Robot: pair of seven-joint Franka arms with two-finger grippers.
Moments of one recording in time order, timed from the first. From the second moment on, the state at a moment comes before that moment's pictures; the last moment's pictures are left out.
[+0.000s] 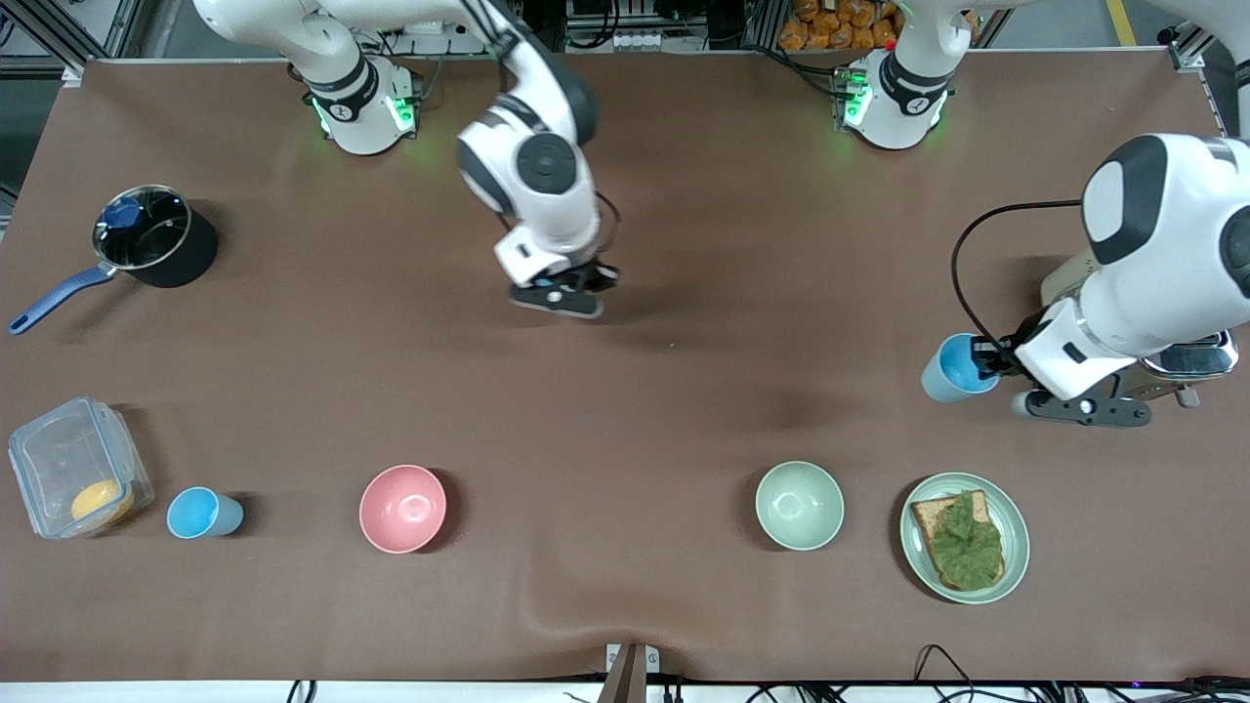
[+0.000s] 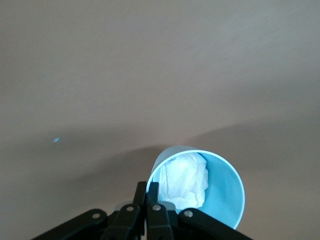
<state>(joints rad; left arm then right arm) 0.00 0.27 -0.14 -1.65 -0.01 1.86 0.00 0.74 0.46 0.09 -1.80 0.00 2.25 1.05</state>
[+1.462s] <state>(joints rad) -0.07 0.29 -0.17 -1.64 -0.02 1.86 -0.12 0.69 0.52 0.04 -1.49 -0.01 1.92 0.97</state>
